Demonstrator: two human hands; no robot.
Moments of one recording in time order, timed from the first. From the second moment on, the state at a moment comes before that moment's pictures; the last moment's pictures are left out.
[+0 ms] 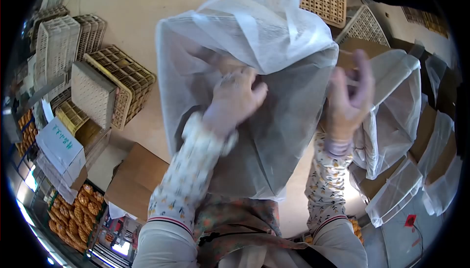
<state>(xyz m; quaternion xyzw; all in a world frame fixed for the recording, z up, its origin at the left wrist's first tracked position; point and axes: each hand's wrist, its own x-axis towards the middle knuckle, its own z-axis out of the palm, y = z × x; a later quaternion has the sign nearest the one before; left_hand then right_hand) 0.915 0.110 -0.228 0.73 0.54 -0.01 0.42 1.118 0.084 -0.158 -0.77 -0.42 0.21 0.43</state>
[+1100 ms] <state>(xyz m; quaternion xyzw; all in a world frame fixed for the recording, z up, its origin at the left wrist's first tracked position) 0.743 0.093 -0.050 0.67 0.16 0.32 0.65 1.134 0.023 0.068 -0.75 -0.53 0.34 0.22</state>
